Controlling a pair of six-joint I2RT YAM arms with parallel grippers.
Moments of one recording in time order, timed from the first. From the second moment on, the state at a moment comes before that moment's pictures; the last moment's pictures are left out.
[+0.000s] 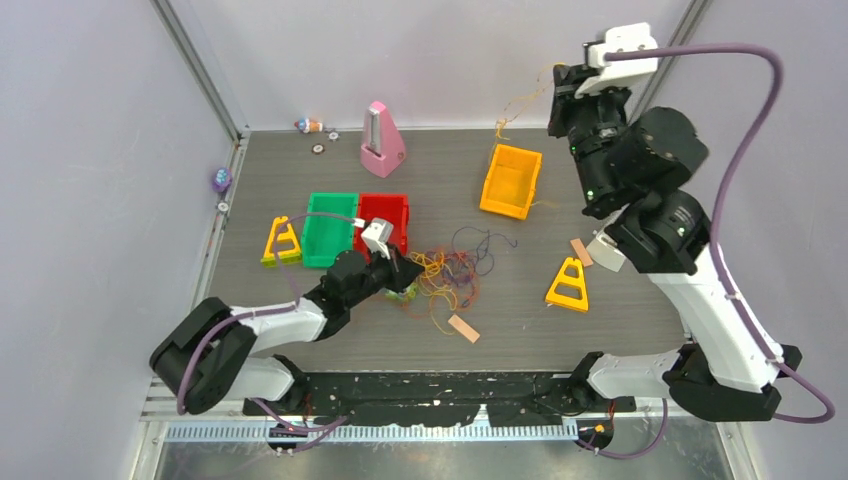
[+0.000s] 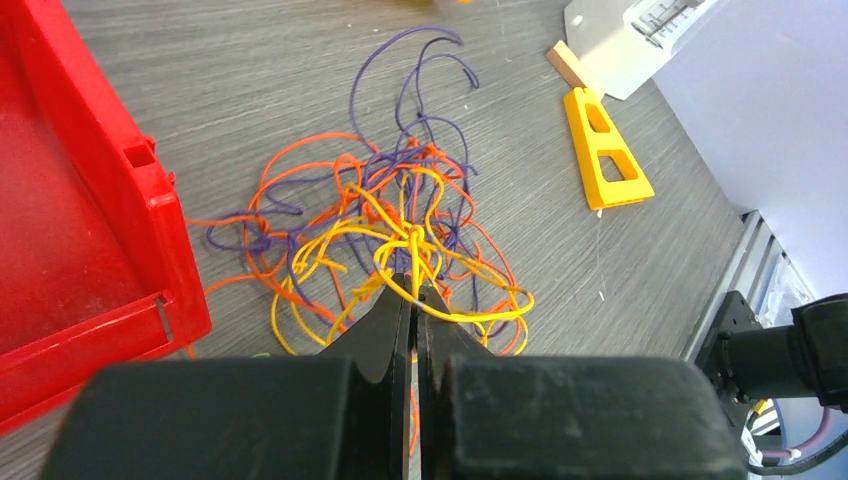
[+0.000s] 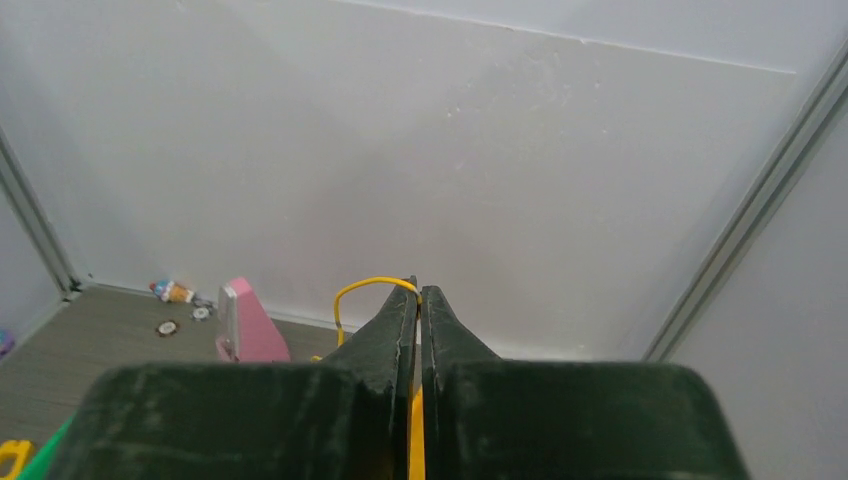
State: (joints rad) left arm -0.70 1.35 0.37 0.75 0.12 -0.54; right arm 0.81 1.23 1.90 -0.31 0.66 -0.29
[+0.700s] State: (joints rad) left arm -0.64 0.79 0.51 -0.06 -0.08 -0.44; right arm 0.68 1.50 1.84 -0.37 0.36 -0.12
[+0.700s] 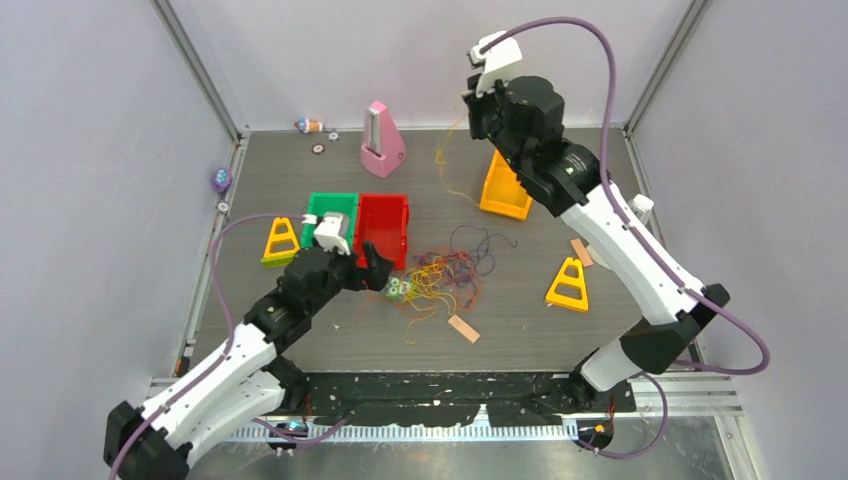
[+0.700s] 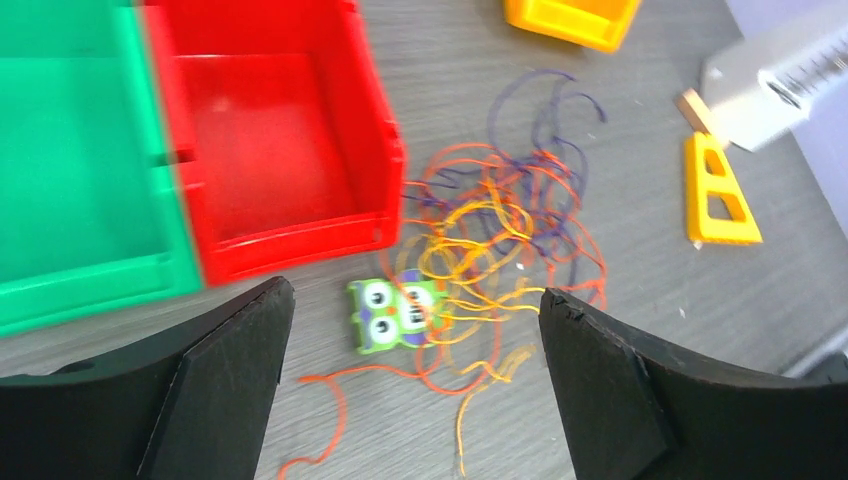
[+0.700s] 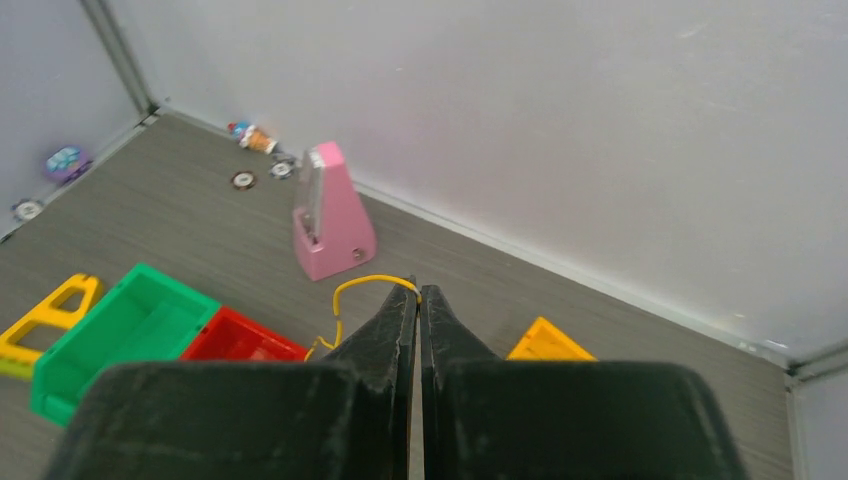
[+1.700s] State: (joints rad) left arm -0.43 0.43 0.49 -0.42 -0.33 -0.48; right arm 0.72 1.99 2.00 -0.04 -0.68 0.09
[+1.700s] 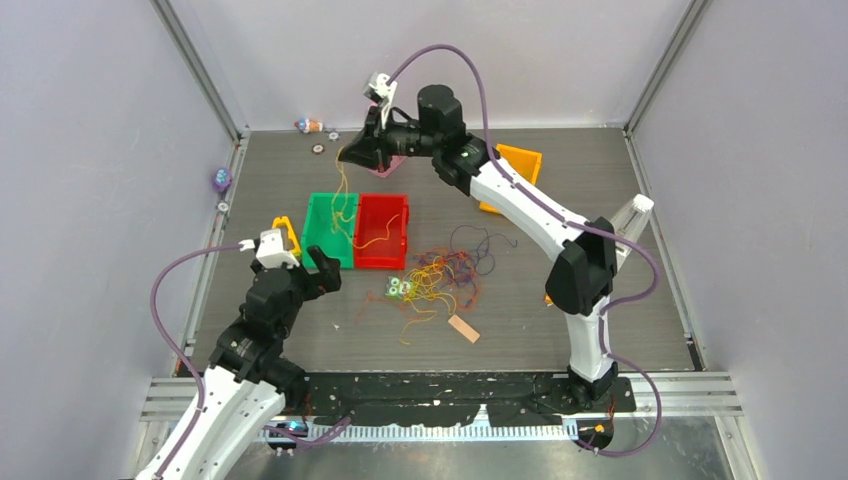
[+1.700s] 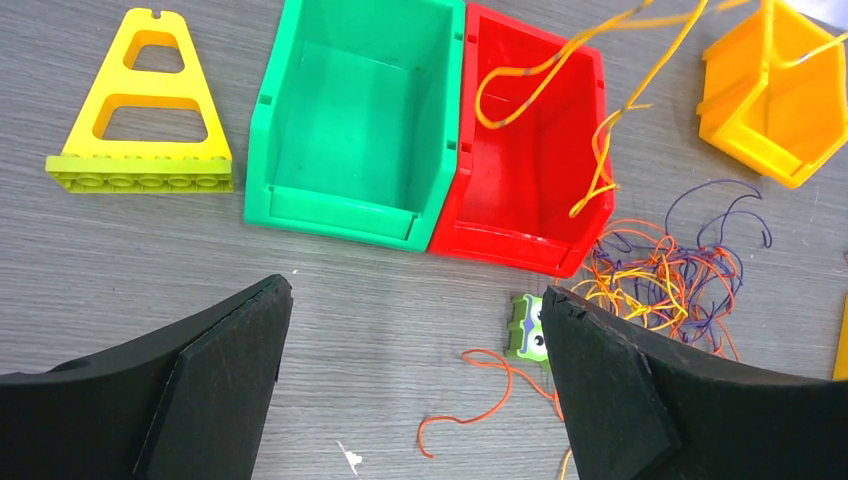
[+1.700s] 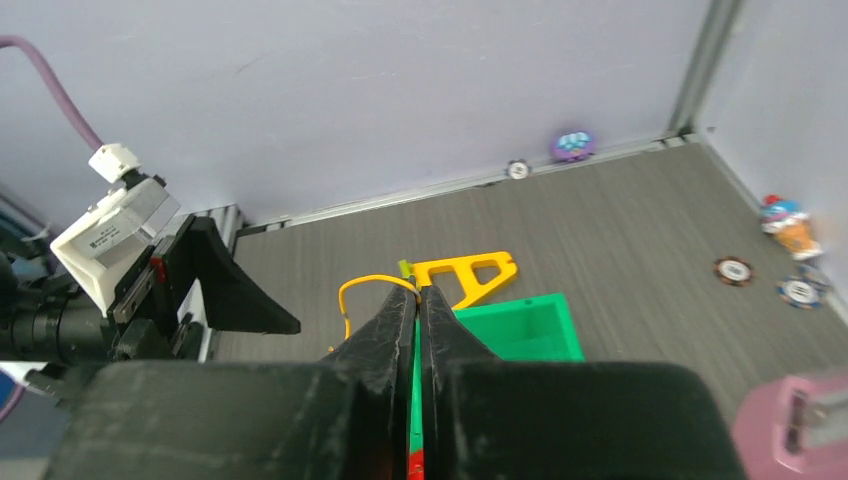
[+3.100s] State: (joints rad) left arm -0.43 0.55 0.47 -0.33 -0.31 -0.47; right arm 0.58 2.17 1.70 -0.11 -0.50 -0.07
